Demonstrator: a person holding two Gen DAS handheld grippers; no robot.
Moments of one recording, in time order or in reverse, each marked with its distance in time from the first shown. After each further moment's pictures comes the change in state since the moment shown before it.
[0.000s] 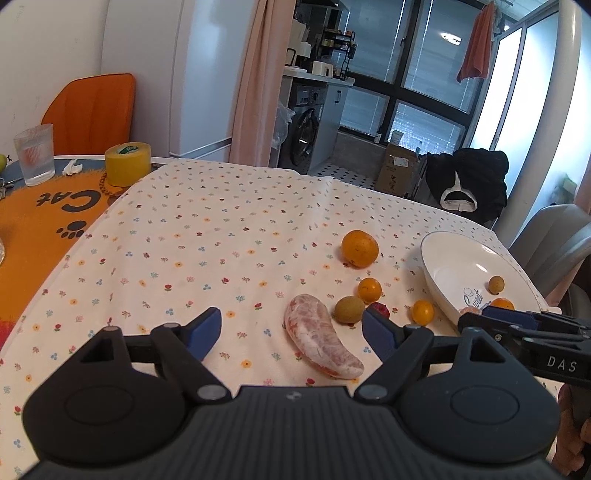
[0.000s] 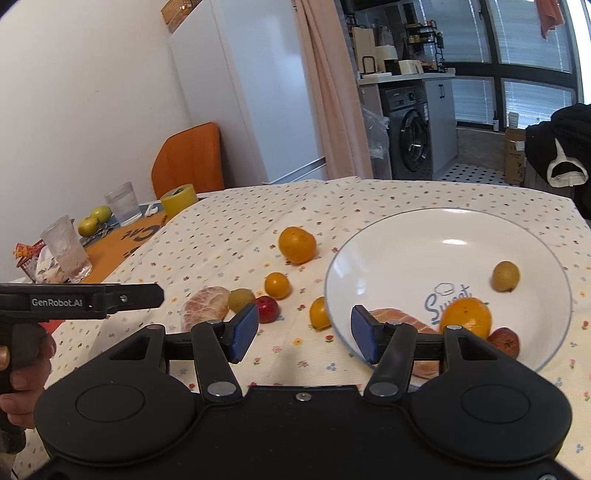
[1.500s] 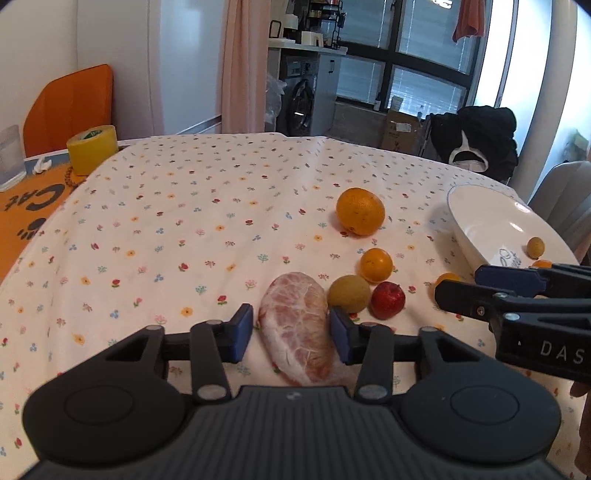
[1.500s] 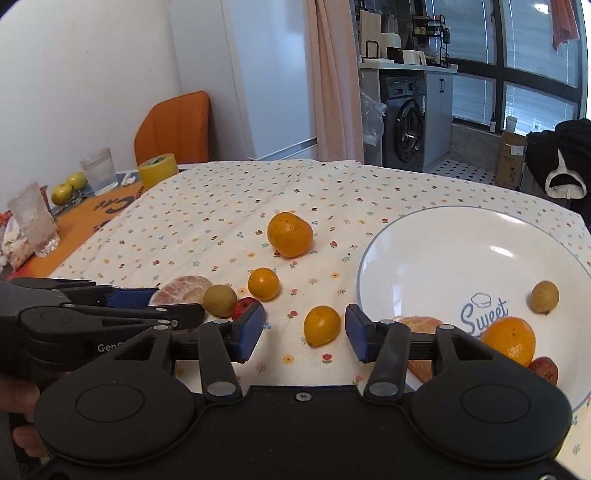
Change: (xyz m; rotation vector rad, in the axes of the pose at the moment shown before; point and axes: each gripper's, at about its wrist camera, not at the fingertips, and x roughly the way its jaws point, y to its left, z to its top) left arm 0.067 -0.024 -0.007 0.085 0.083 0.049; right arm 0.050 0.017 0.010 -0.088 0.072 -0.099
